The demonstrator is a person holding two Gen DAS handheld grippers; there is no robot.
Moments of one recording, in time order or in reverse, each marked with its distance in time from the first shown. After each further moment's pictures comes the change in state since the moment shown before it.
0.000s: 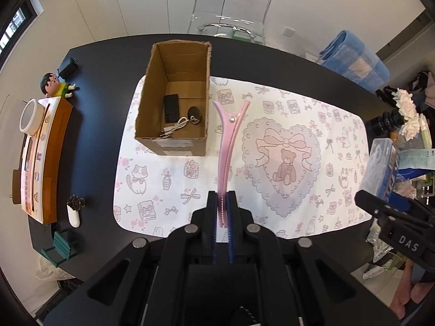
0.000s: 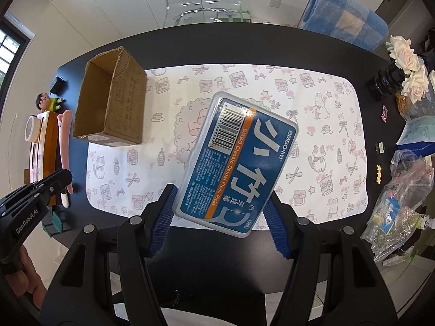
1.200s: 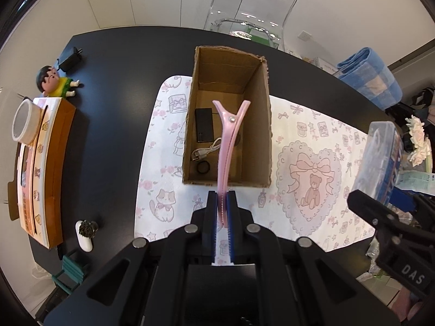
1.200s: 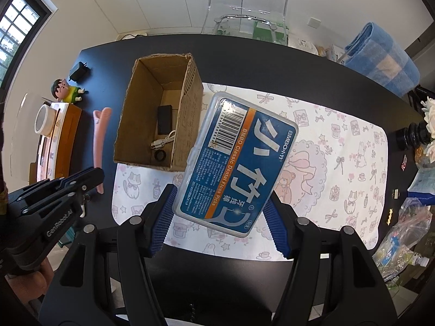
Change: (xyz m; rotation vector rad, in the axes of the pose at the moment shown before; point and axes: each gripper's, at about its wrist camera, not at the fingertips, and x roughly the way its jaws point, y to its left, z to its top) left arm 0.045 0.089 0.046 -0.047 0.068 -0.044; right arm 0.021 0.131 0.075 -0.140 -0.002 0.002
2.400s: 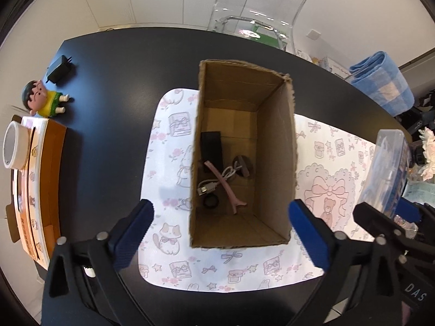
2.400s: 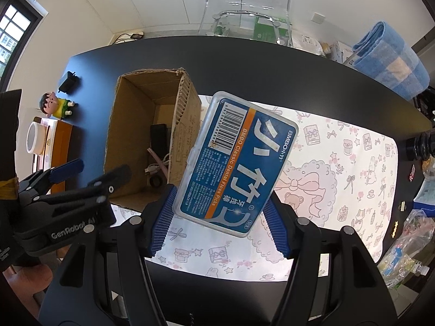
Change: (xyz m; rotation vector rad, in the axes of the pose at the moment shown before) left arm 0.028 0.029 0.037 -0.003 0.014 0.034; right arm 0.041 -0.002 0.054 0.014 0.031 0.016
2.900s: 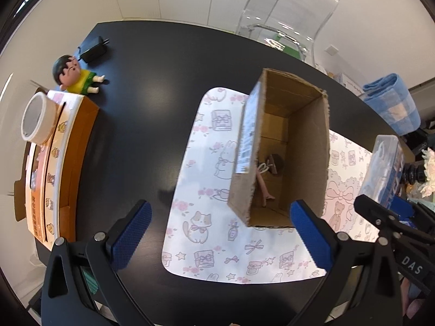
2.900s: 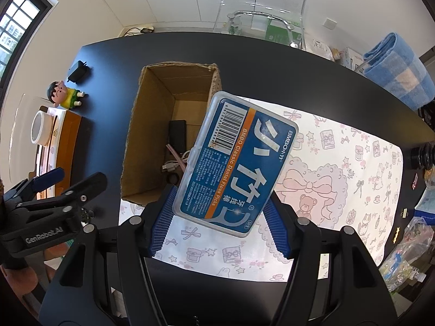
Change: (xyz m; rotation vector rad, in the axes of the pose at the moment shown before) left arm -0.027 0.063 -0.027 -0.114 -0.016 0.015; right arm 0.004 0.038 0.002 -0.051 0.005 0.009
